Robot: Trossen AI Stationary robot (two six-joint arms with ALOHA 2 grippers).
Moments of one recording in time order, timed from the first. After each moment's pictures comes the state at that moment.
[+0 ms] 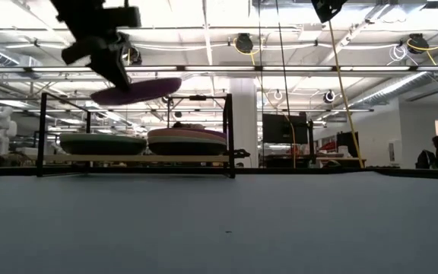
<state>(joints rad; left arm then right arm) -0.08 1.23 0.97 -0.83 -0.56 0.07 0.25 1.02 0.80 -0.16 0.08 0.04</state>
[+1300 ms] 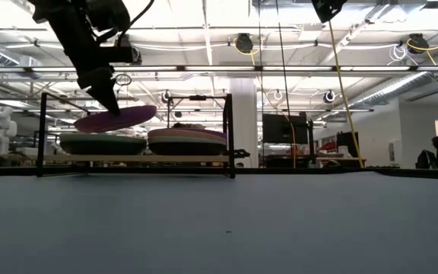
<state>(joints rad) 0.33 1.09 0.79 -0.68 -0.33 0.12 0.25 1.02 0.80 -0.16 0.08 0.04</state>
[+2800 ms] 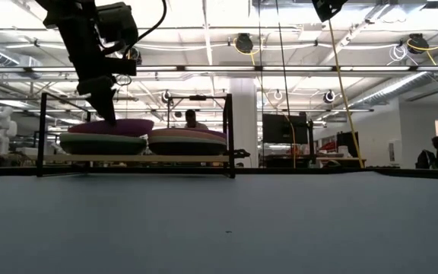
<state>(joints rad) 0.37 1.19 0.82 -0.75 -0.28 0.11 0.25 1.02 0.80 -0.17 0.08 0.02</state>
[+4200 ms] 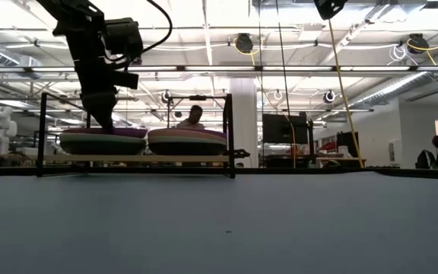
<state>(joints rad) 0.43 1.26 0.82 -0.76 -0.35 0.10 0.27 1.02 0.80 -0.17 0.08 0.04</state>
